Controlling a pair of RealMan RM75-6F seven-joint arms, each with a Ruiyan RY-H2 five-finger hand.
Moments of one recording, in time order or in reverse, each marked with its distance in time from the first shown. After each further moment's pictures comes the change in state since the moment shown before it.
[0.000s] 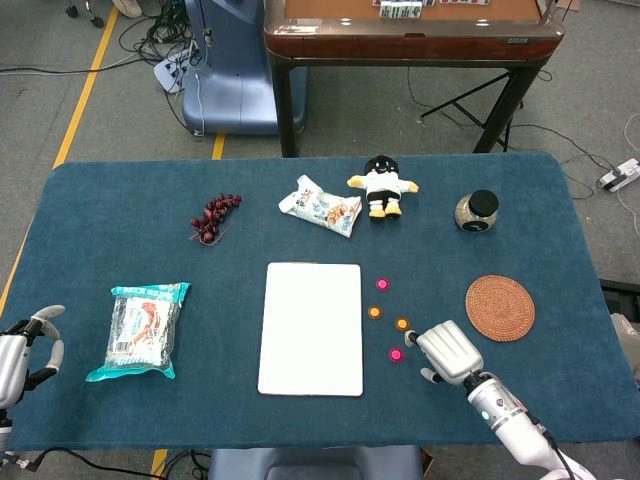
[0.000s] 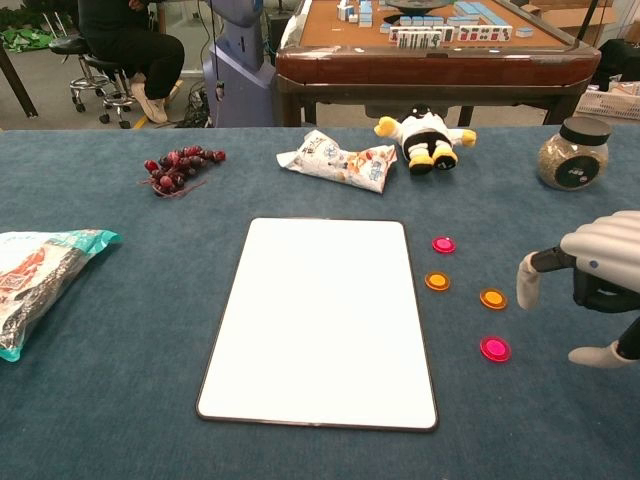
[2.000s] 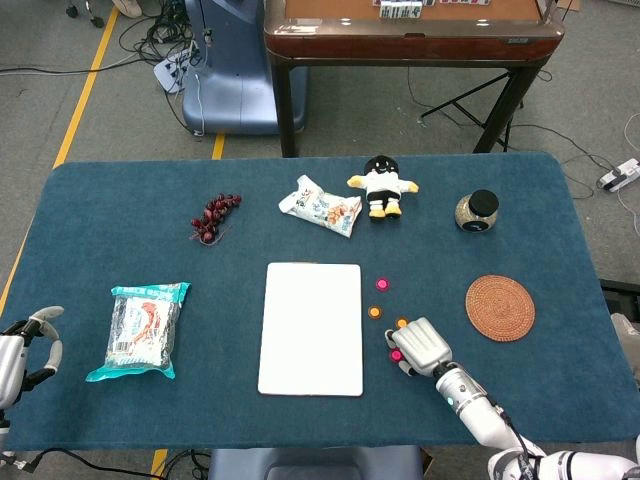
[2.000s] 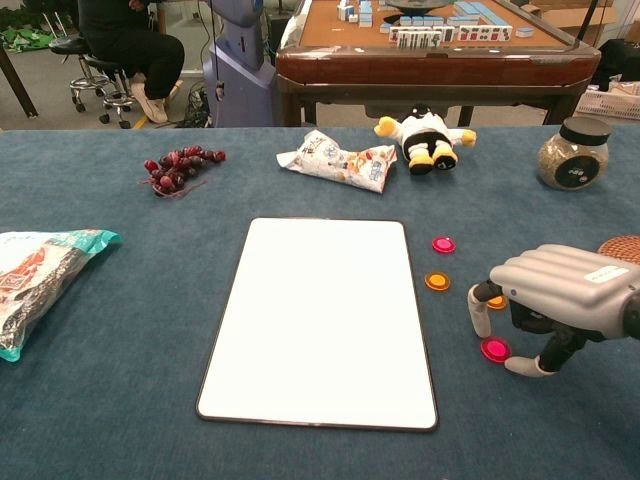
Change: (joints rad) left arm 0.004 0.012 -0.002 -0.007 0.000 -0.005 -0.025; right arm 0.133 -0.179 -0.020 0.125 0.232 -0.042 -0.113
